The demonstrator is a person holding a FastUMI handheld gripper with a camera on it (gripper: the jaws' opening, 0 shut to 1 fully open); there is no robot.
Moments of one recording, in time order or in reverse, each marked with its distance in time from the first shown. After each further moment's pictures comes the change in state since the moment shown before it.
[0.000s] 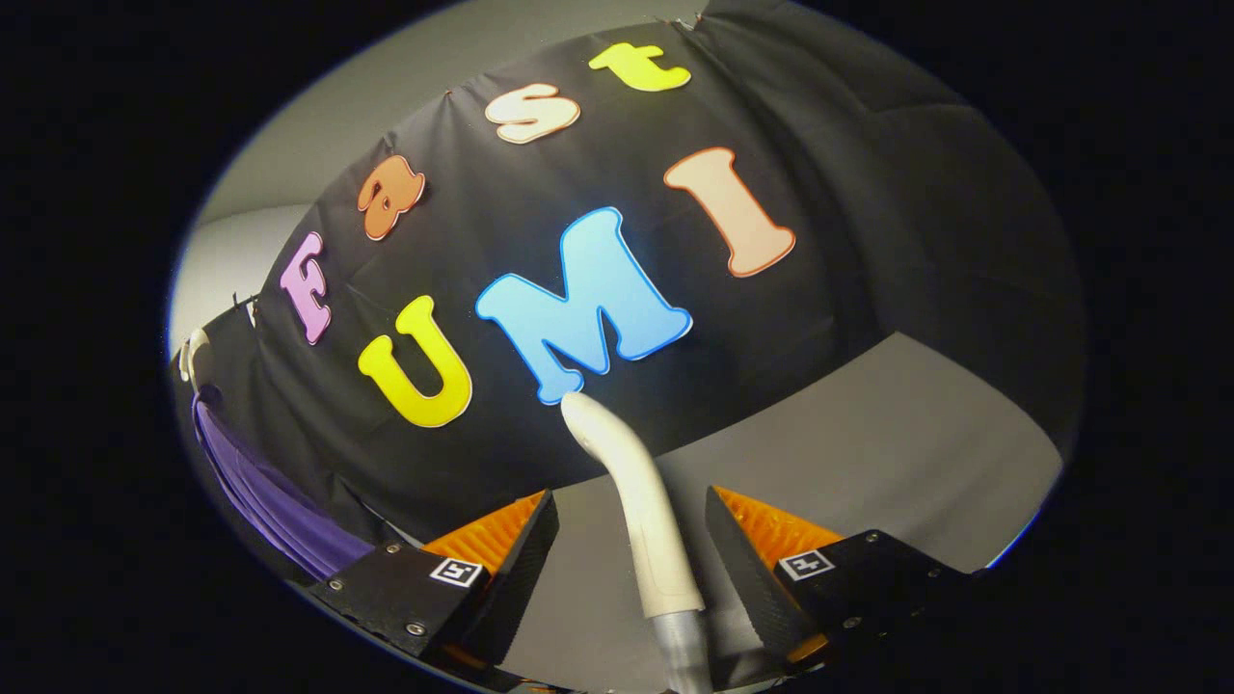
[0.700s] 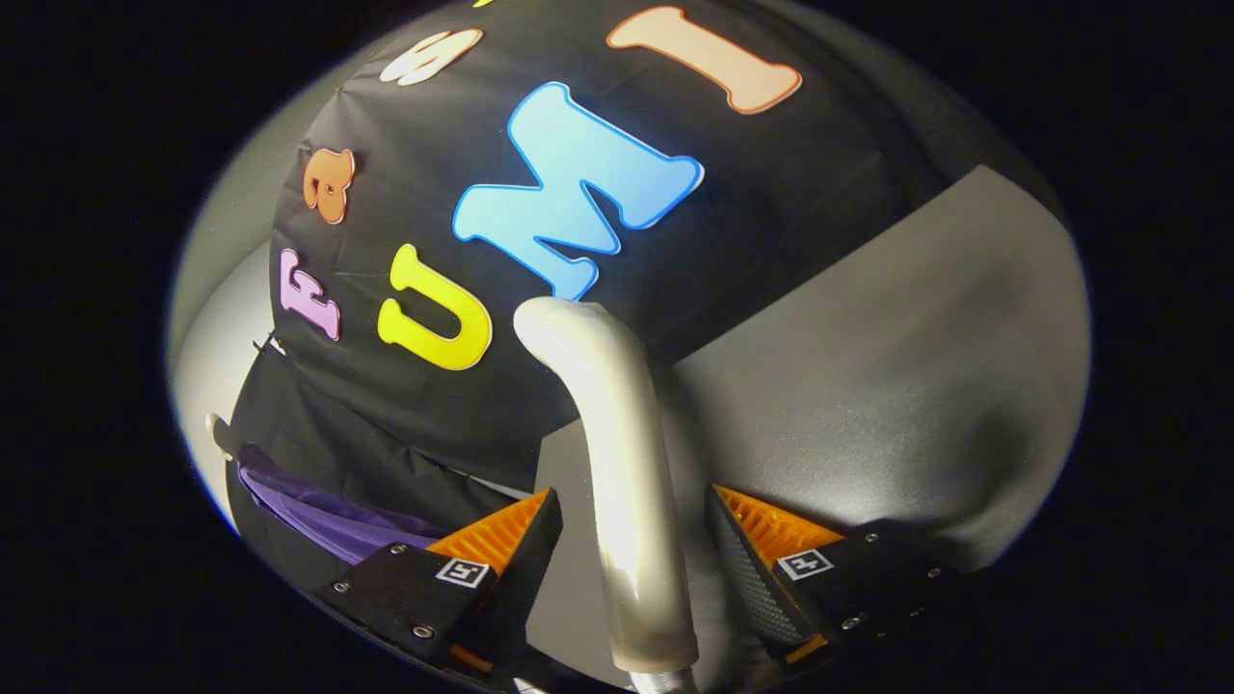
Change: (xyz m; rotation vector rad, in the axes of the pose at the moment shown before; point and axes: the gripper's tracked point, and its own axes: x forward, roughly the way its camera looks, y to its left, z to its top) arm 0.057 -0.010 -0.058 0.248 0.399 0.189
